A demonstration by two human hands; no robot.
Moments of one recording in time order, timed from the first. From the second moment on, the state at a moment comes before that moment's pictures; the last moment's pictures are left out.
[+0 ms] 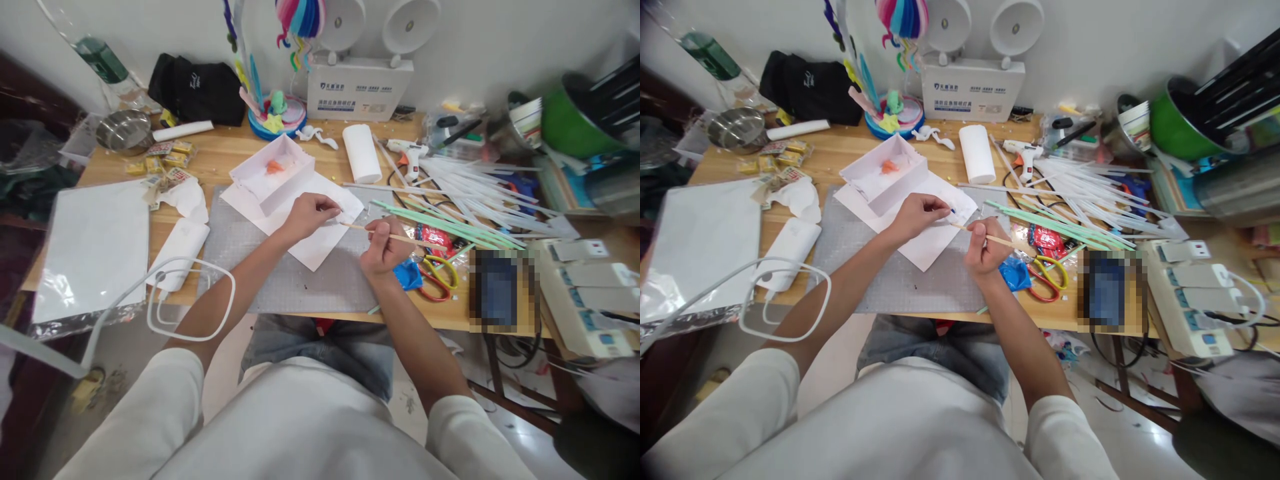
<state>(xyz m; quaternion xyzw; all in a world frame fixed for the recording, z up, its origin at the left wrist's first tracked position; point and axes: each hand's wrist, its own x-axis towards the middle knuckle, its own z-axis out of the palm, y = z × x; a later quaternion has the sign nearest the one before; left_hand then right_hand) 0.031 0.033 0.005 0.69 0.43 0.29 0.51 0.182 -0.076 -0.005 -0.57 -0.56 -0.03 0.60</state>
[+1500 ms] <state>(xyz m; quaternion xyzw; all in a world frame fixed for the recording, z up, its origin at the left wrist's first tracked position) 0.033 0.032 -0.007 0.65 0.46 0.33 0.51 0.180 -0.062 -0.003 -0.63 -0.60 -0.04 0.49</state>
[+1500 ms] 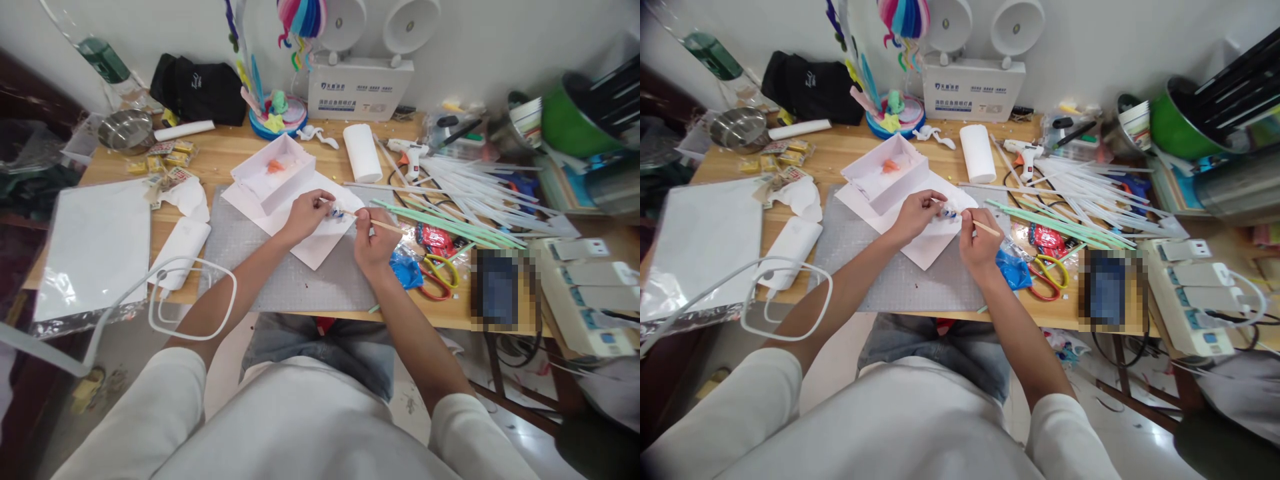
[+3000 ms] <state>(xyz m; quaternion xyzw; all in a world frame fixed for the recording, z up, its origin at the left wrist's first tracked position) 0.040 0.028 -0.004 0.69 0.49 0.34 0.41 0.192 -0.035 0.008 -0.66 -0.56 0.03 0.50</state>
